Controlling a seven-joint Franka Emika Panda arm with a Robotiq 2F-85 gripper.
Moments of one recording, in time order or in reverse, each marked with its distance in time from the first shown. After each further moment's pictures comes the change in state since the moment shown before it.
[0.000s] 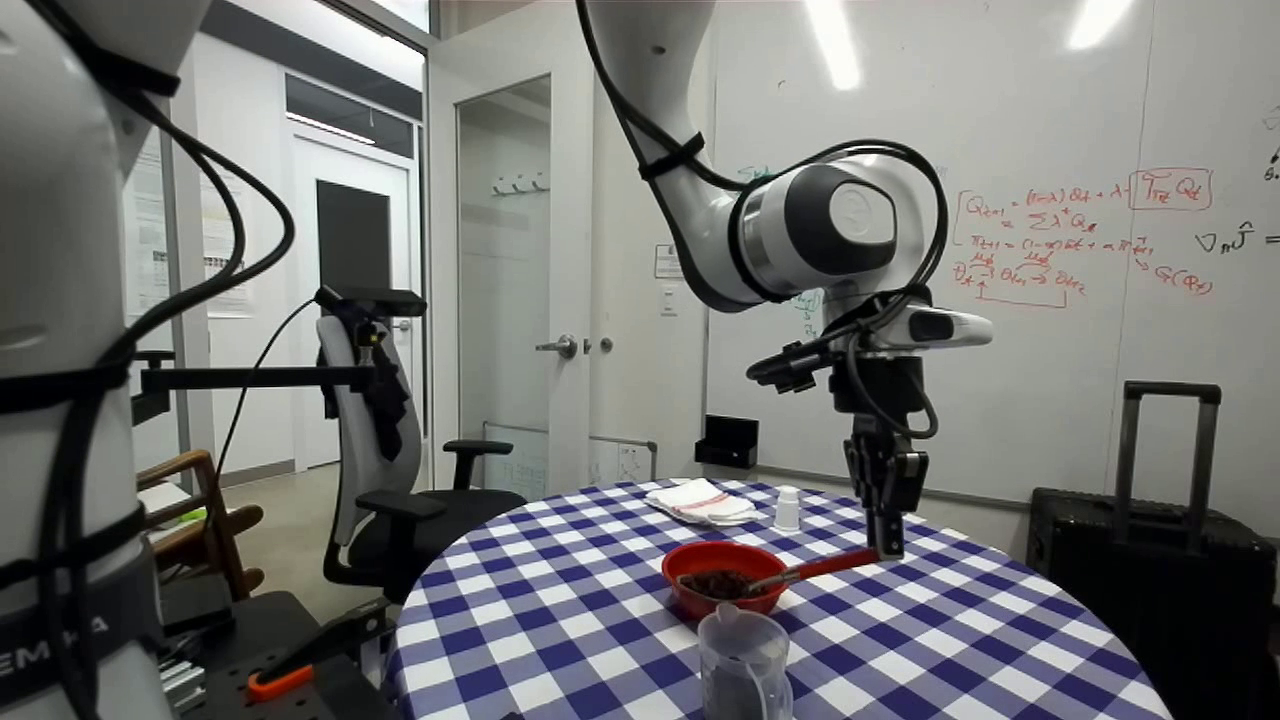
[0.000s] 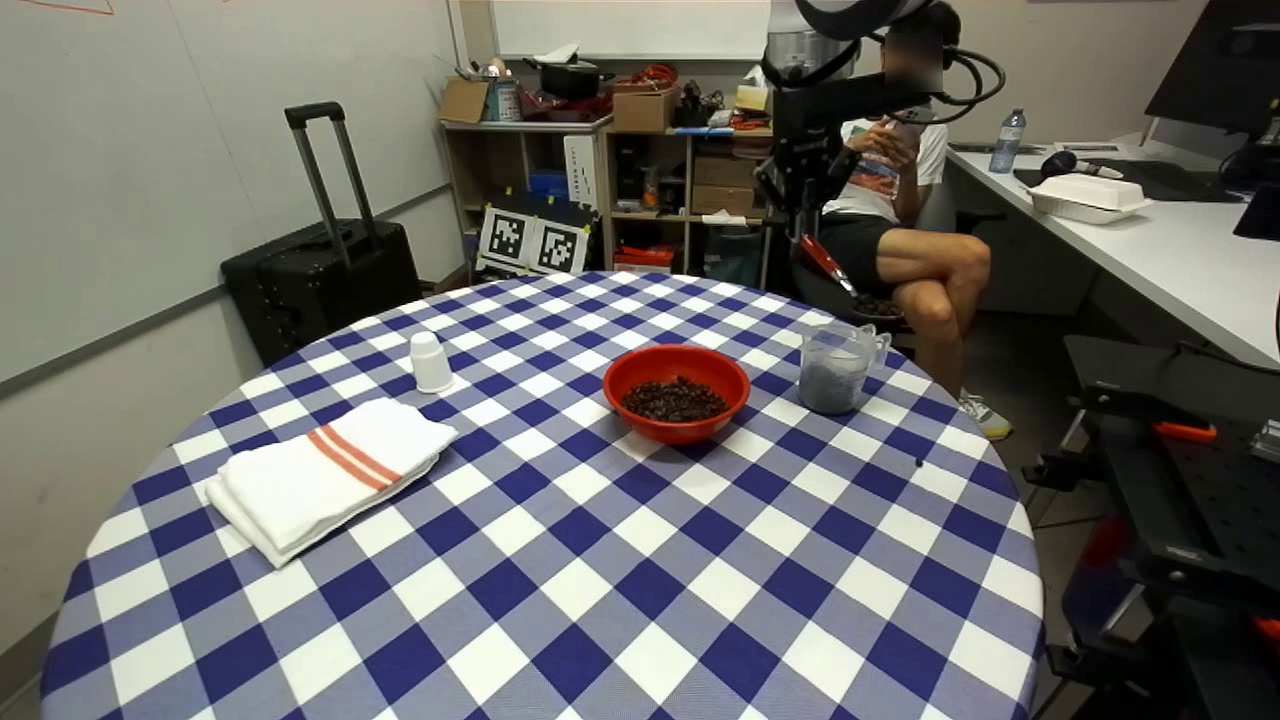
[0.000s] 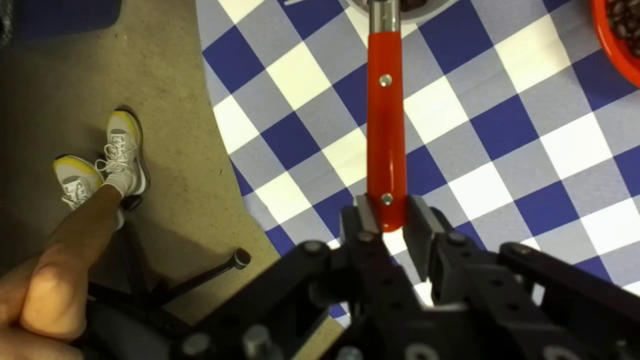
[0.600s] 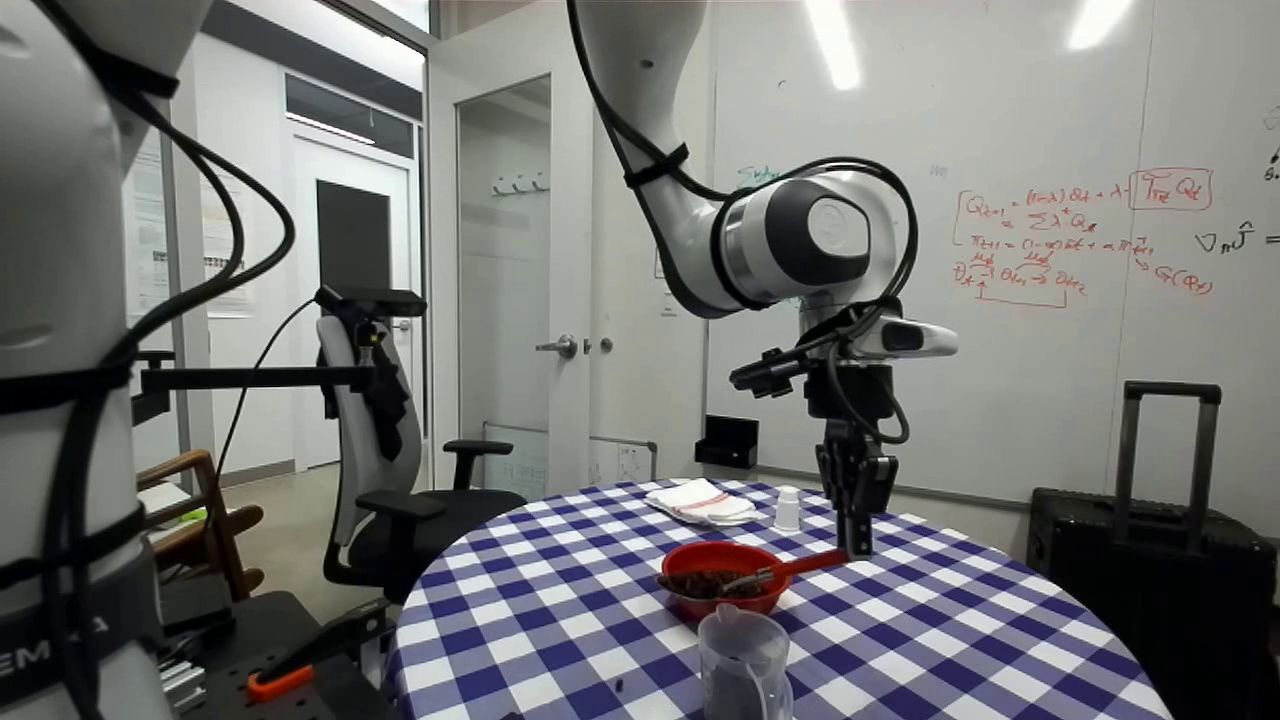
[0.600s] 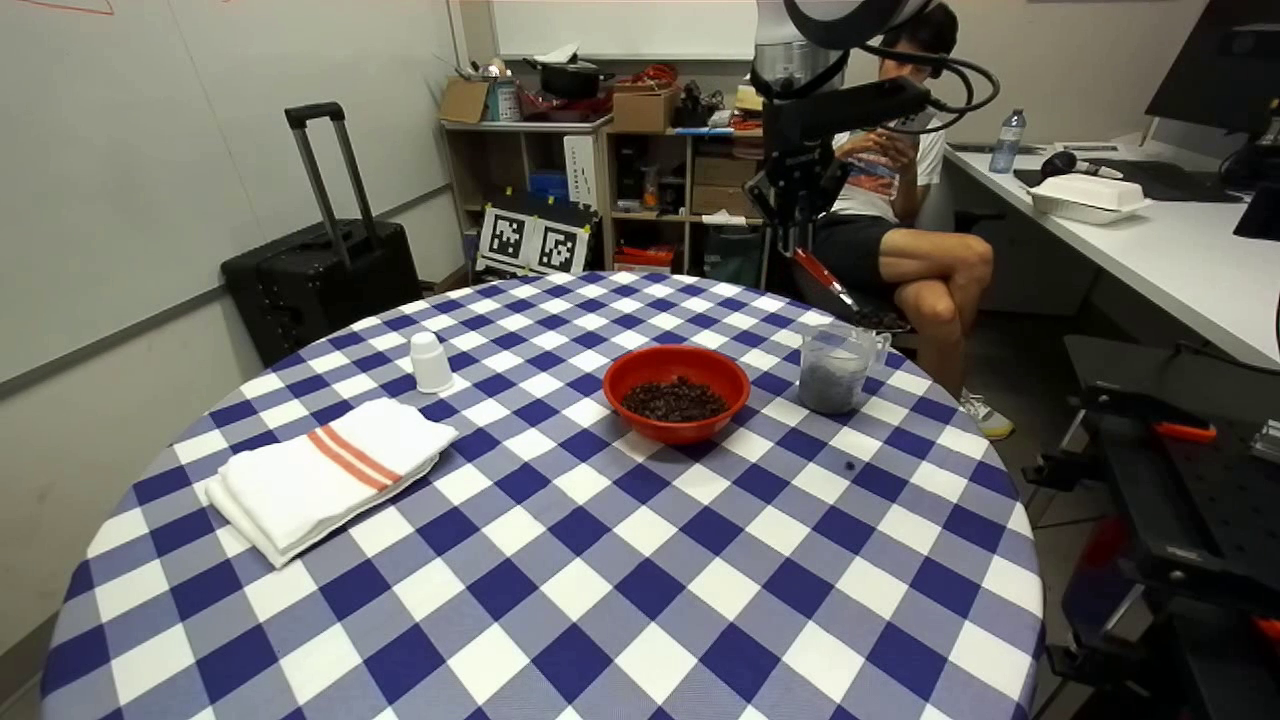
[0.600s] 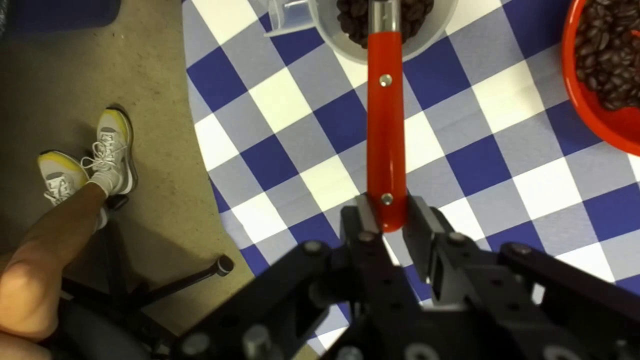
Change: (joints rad) arm 0.023 0.004 0.022 -0.013 0.000 -0.008 -0.024
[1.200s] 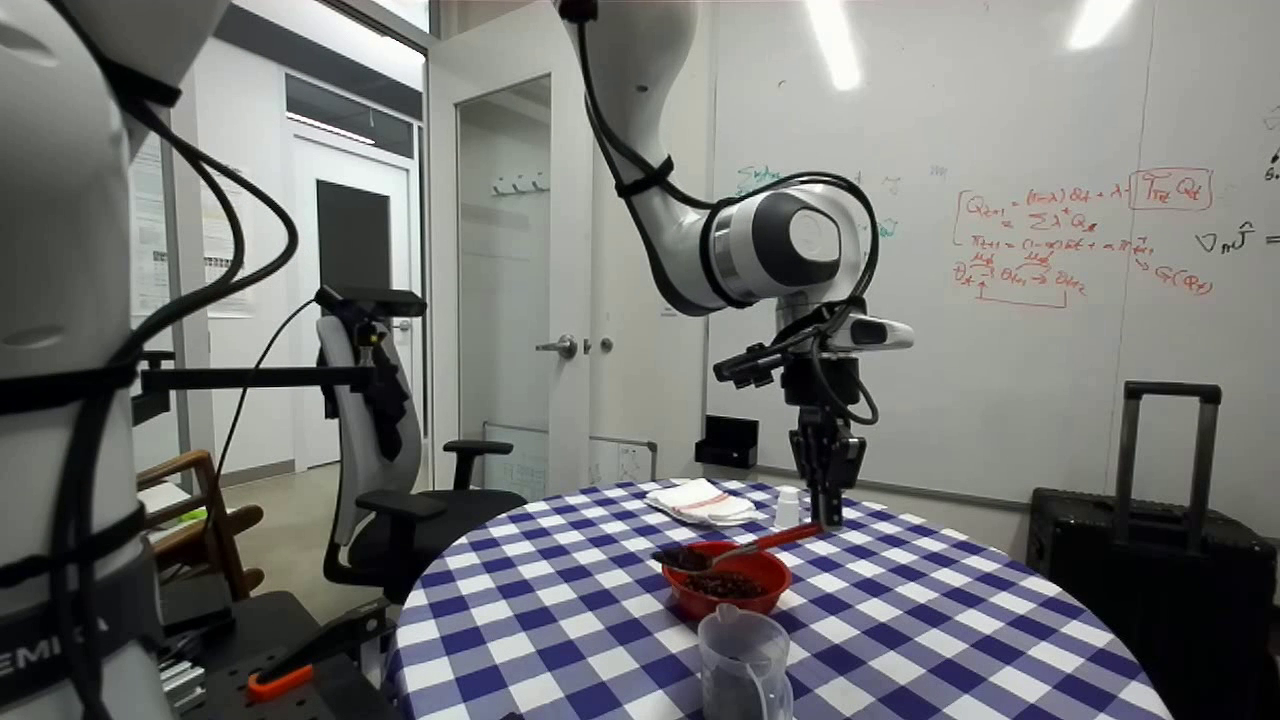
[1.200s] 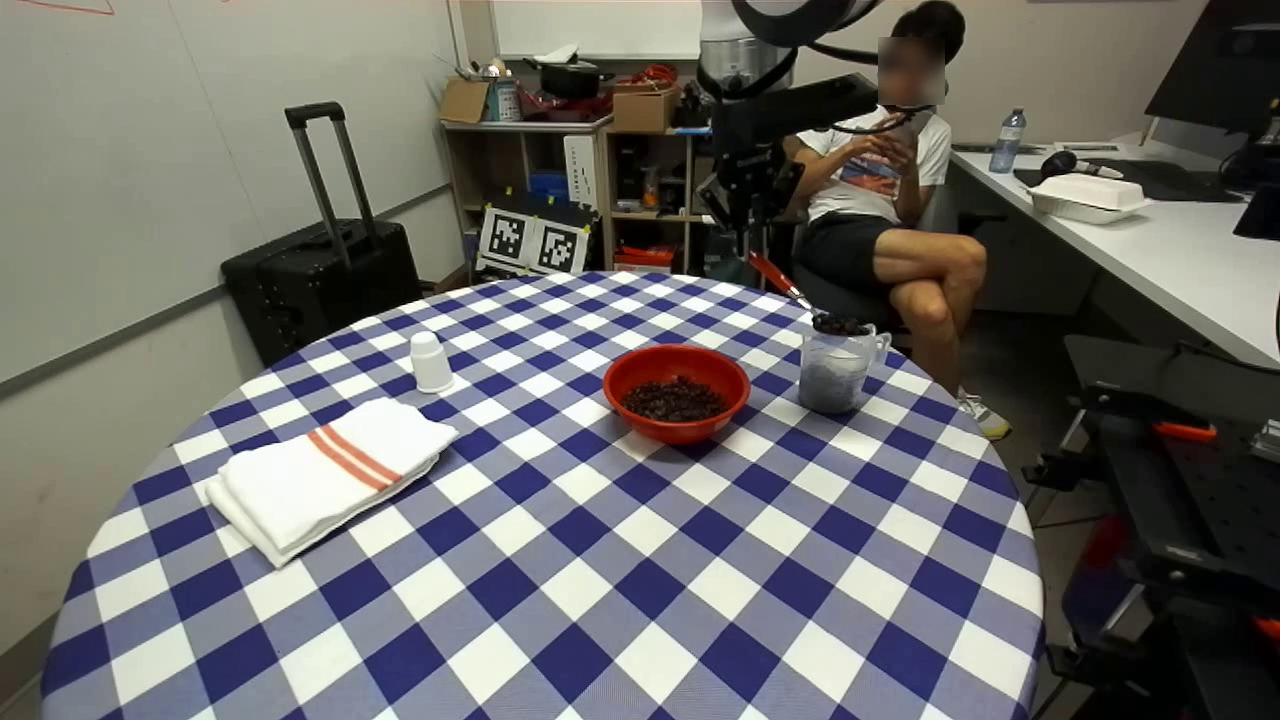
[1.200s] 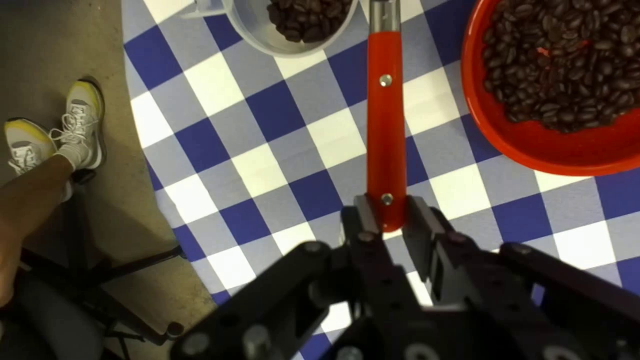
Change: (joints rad) arm 0.049 0.044 0.042 0.086 0.000 -0.034 -0.001
